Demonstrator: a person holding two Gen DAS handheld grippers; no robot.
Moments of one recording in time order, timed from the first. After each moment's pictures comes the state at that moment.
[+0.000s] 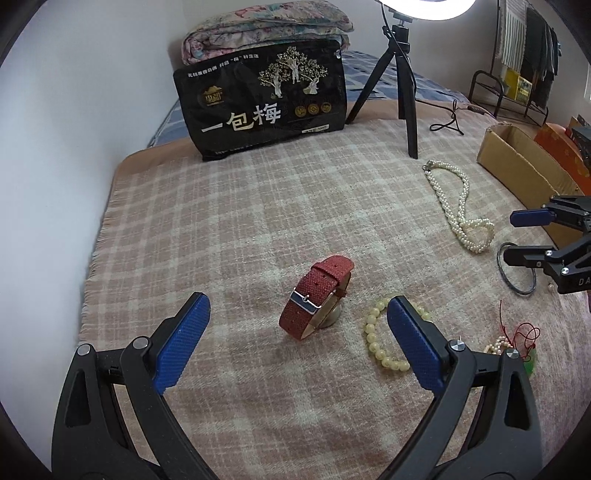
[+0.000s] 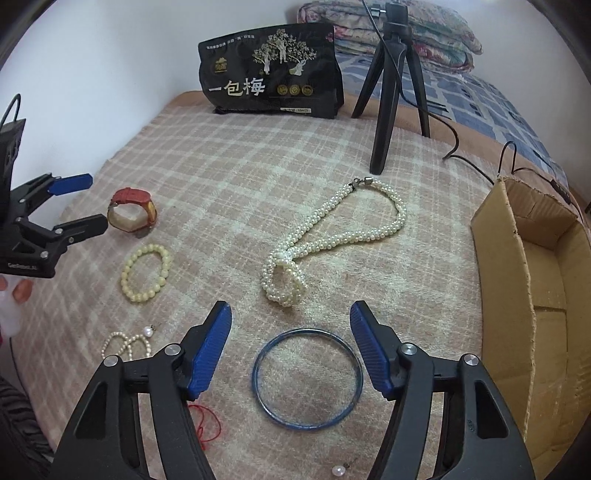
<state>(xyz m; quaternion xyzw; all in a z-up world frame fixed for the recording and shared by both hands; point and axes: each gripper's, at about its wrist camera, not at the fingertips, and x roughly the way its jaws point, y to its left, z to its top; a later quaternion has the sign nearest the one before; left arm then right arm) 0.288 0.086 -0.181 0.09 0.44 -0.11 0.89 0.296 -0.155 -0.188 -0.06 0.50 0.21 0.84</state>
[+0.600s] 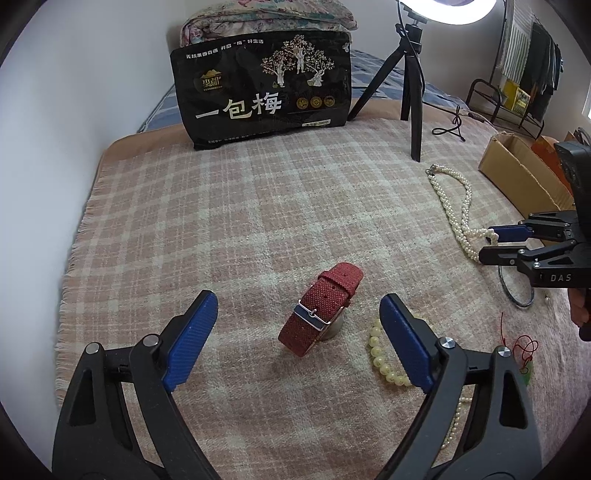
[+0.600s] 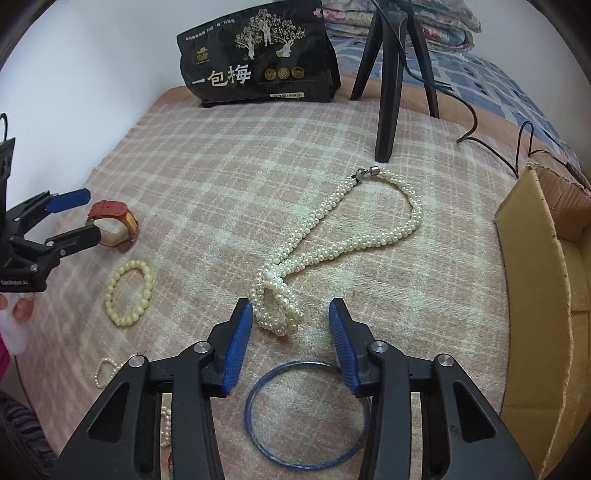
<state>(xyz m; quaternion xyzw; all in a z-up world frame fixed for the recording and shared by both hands) 0.303 0.095 -0.192 0.06 0.45 -0.12 0.88 0.324 -0.149 -0.210 -0.03 0.52 0.21 0.83</state>
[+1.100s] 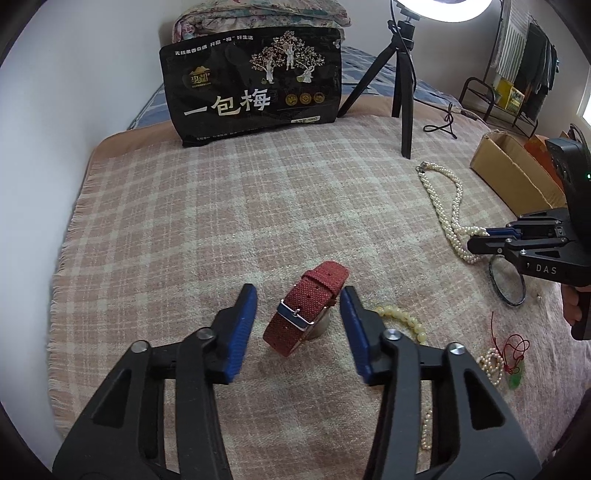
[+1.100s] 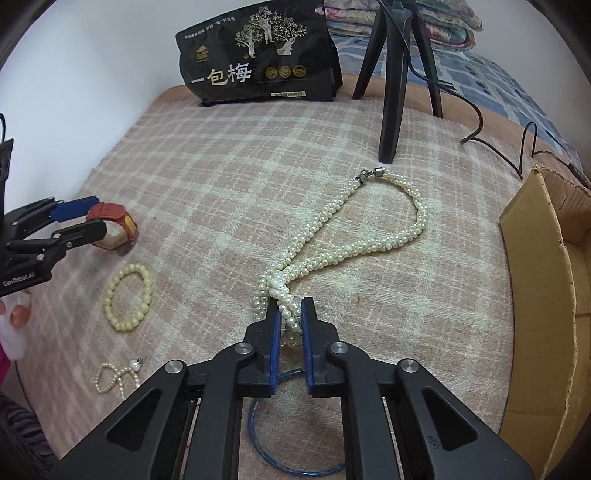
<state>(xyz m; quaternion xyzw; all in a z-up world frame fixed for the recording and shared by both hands) 0.304 0.089 -0.193 0.05 0.46 -0.14 0.87 0.327 -0.145 -0.209 -0.04 0.52 0.21 0.83</state>
